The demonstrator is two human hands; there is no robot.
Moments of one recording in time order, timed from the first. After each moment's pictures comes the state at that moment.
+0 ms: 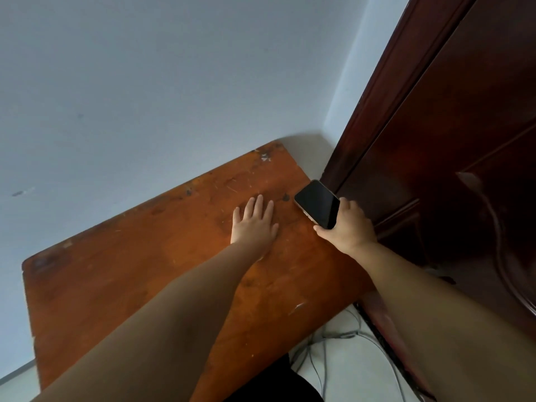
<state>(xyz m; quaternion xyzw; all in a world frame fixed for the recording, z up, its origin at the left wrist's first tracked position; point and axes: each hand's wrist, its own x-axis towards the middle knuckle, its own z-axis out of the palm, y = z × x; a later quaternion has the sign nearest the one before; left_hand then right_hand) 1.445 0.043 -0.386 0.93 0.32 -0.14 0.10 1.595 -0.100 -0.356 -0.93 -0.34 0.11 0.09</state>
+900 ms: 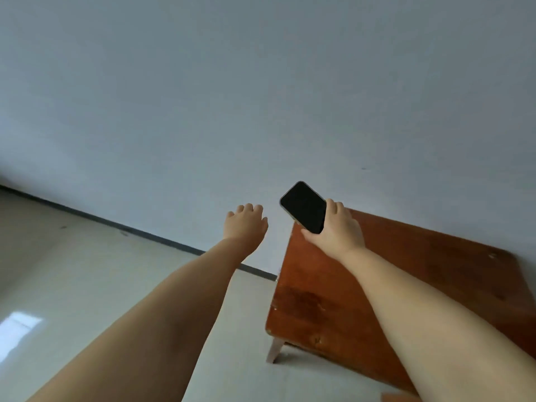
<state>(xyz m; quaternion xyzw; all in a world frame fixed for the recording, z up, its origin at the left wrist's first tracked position) 0.963 0.046 -0.270 0.71 0.69 0.07 0.06 1.170 0.047 -0.246 -0.65 -0.75 0.03 0.13</state>
